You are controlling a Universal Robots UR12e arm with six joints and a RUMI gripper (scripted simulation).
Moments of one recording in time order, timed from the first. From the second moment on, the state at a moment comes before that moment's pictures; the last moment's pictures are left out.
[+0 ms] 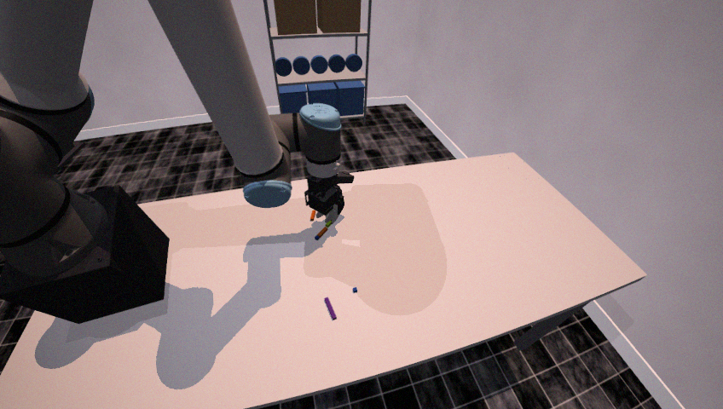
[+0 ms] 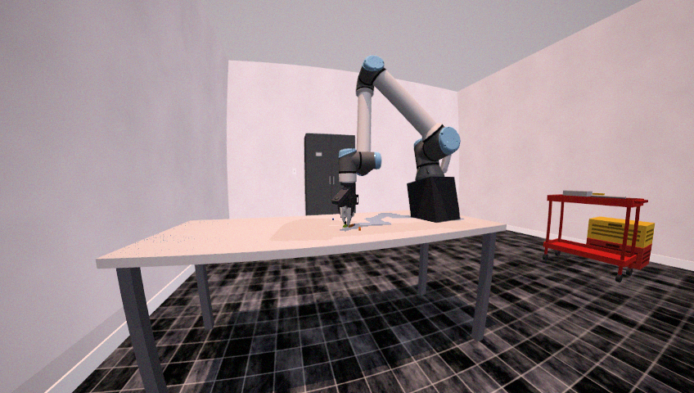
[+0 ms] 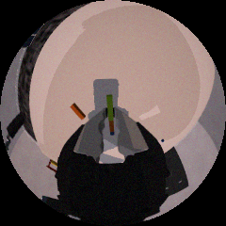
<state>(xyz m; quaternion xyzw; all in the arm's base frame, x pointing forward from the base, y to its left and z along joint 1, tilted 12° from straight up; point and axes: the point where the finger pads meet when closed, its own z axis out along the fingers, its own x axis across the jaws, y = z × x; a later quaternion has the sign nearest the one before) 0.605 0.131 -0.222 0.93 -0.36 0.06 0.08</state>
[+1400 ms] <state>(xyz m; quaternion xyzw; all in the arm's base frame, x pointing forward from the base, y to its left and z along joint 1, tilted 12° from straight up) 0.606 0.130 -0.231 0.93 -0.36 0.06 0.08</state>
